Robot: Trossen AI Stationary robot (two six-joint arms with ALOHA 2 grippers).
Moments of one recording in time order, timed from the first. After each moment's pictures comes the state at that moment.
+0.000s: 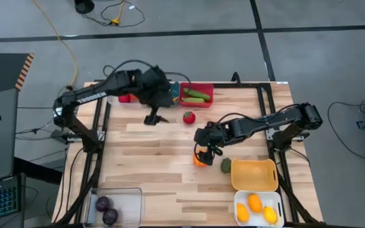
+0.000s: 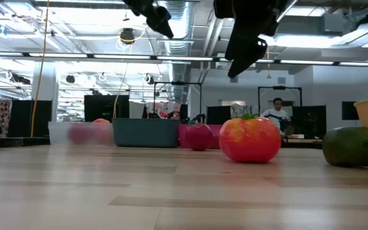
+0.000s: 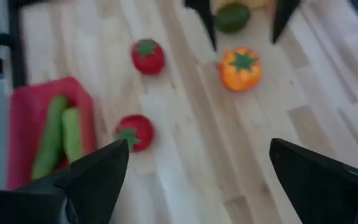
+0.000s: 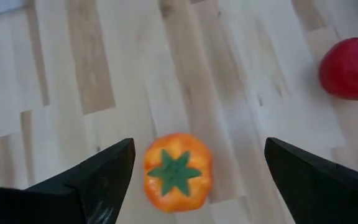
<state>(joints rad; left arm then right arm) 0.32 1.59 1.71 -1.08 0.30 0.53 0.16 1.59 1.29 -0.71 0.13 0.38</state>
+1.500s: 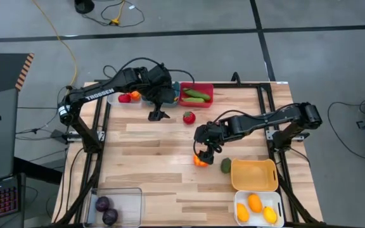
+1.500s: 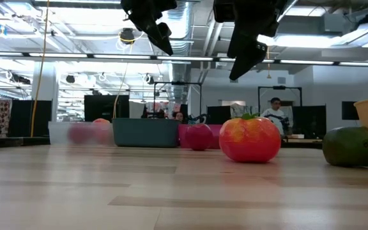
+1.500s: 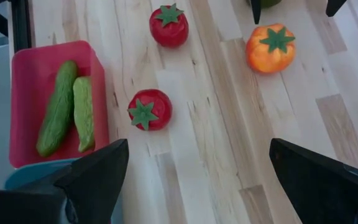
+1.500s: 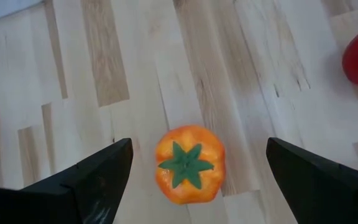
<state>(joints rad) 0.39 1.66 1.71 -1.08 0.28 0.53 0.12 1.59 1.29 -0.72 0.02 0.38</state>
